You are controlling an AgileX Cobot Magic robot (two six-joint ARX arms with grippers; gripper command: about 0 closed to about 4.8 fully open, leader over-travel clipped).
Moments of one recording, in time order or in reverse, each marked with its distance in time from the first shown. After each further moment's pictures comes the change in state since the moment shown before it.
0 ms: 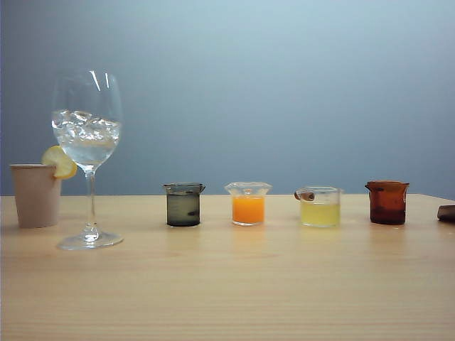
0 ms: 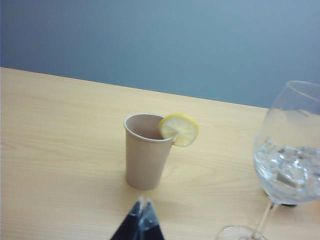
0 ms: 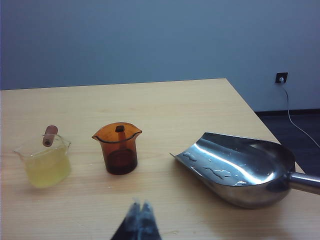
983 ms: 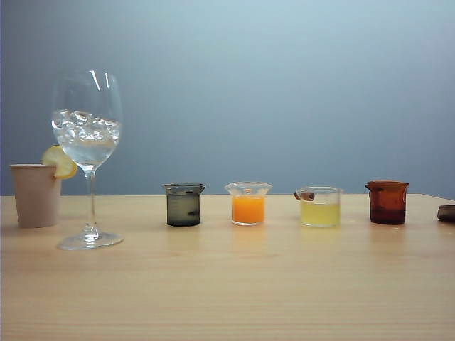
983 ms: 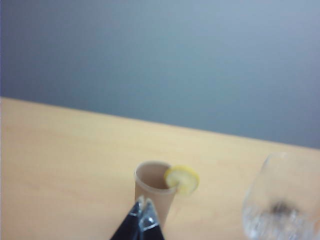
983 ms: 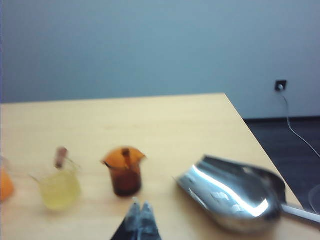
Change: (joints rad) left arm 0.000 0.003 0.243 -0.166 -0.056 0.000; right arm 0.001 0.053 0.192 -0.127 -0.010 -0.005
